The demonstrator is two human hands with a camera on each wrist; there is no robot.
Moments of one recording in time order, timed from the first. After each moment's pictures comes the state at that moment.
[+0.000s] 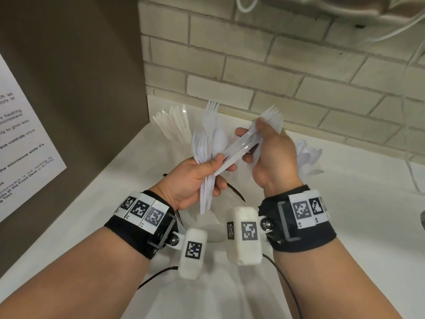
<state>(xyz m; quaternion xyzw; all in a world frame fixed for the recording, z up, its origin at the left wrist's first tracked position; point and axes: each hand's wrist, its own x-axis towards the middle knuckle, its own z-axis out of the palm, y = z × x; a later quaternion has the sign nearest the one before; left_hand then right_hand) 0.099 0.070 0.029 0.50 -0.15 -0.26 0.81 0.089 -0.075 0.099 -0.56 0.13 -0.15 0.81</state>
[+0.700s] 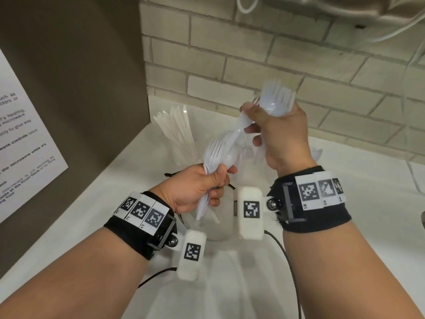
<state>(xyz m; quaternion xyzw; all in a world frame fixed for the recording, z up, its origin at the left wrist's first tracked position) 0.098 0.071 0.019 0.48 -0.18 -0.36 0.78 0.093 -0.078 0.131 -0.68 0.06 -0.21 0.70</state>
